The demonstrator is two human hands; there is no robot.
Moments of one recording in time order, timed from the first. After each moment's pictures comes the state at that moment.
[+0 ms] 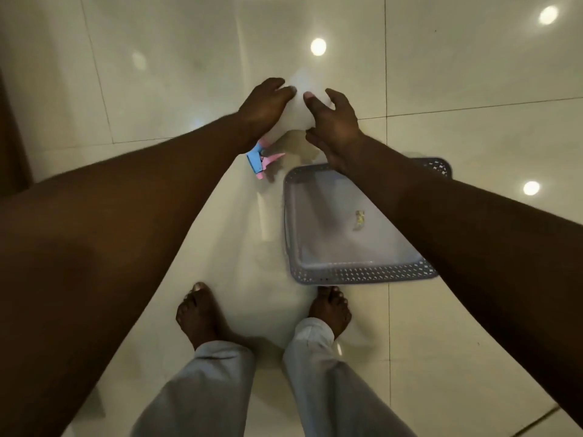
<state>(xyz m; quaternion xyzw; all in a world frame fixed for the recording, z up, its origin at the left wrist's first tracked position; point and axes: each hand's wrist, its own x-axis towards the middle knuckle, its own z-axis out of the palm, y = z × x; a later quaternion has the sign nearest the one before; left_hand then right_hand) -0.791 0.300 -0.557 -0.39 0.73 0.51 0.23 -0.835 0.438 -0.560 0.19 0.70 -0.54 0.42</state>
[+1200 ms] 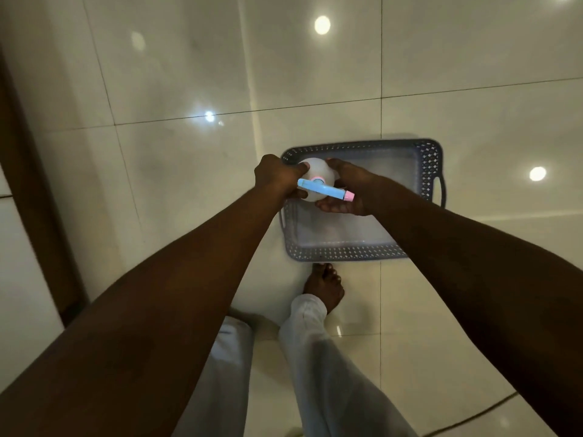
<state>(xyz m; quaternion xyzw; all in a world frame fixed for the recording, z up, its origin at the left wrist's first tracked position) -0.700 0.402 -0.553 -0.60 0.54 0.53 0.24 -0.781 0.542 -0.558 0.39 0.54 -0.38 0.64</state>
